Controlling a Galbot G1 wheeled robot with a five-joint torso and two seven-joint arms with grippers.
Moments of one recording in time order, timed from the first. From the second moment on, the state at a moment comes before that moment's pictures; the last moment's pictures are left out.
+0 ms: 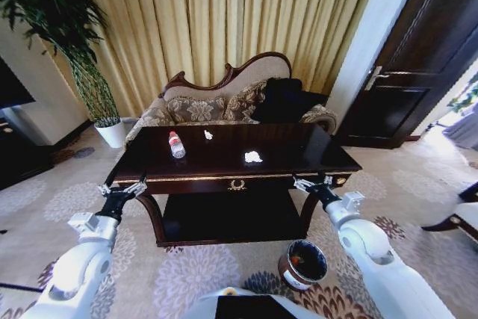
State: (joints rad) left arm 1.64 -1.05 -0.82 -2.20 -0.58 0.09 -0.13; right arm -1.46 0.99 0.65 2.08 0.59 -0.24 0.05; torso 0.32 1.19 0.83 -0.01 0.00
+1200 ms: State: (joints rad) left arm 1.66 -1.06 -0.83 -2.20 -0.58 0.09 -0.09; right arm -1.47 1.01 0.63 2.12 0.57 -0.26 0.01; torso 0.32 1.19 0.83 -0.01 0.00
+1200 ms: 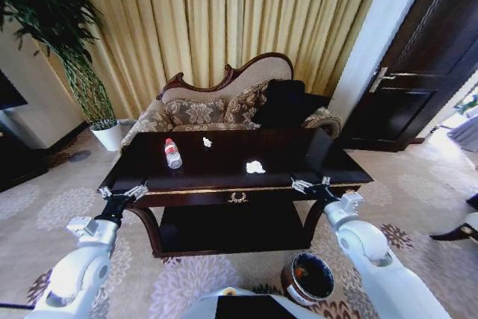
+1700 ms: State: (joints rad) left arm 1.72 -1.07 -0.89 -2.20 -0.58 0.07 -0.09; right arm -1.32 0.91 0.50 2.06 0.61 -0.29 -0.05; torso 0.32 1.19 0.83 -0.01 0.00
